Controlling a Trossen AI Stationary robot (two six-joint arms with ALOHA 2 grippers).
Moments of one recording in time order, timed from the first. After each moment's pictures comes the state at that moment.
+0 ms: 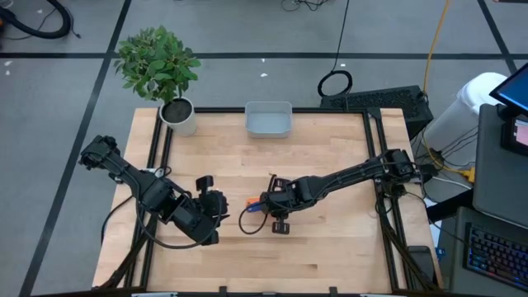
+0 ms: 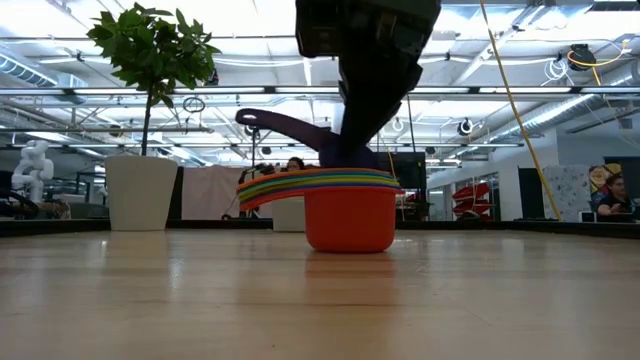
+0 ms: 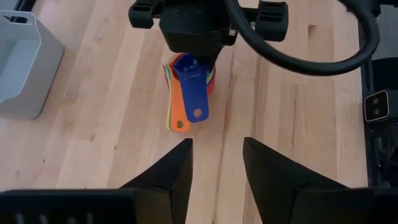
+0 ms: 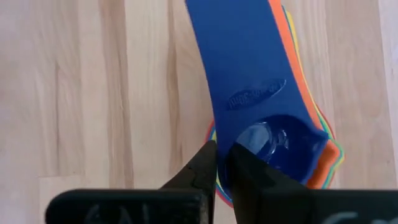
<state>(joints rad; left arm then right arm) -0.58 1.50 1.54 -1.10 -0.45 -0.59 0.22 1.91 1.46 -0.71 0.02 0.31</state>
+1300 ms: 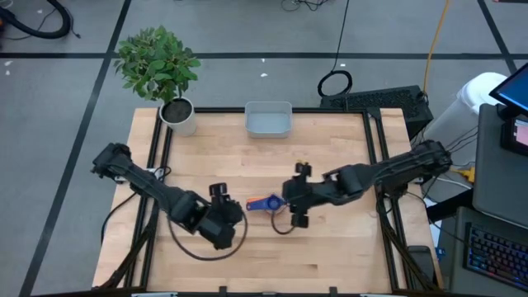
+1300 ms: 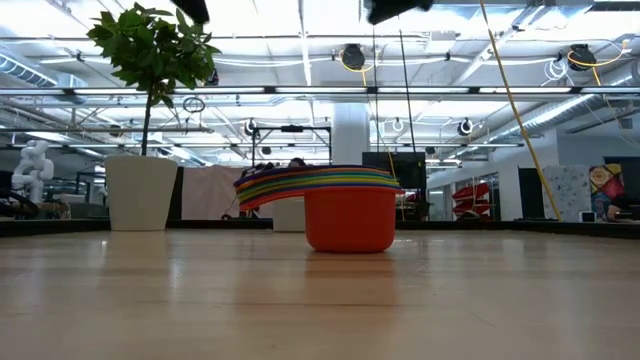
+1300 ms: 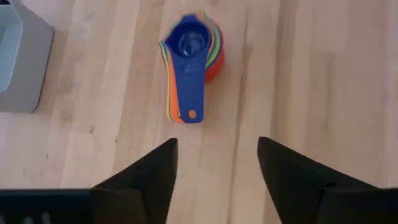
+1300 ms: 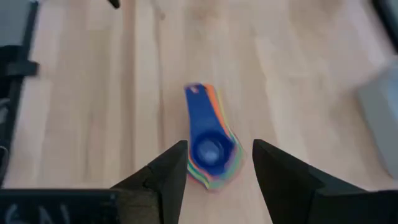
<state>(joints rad) -0.54 1.65 1.54 -1.10 -0.43 -0.54 0.30 1.57 1.46 -0.80 0.28 0.30</state>
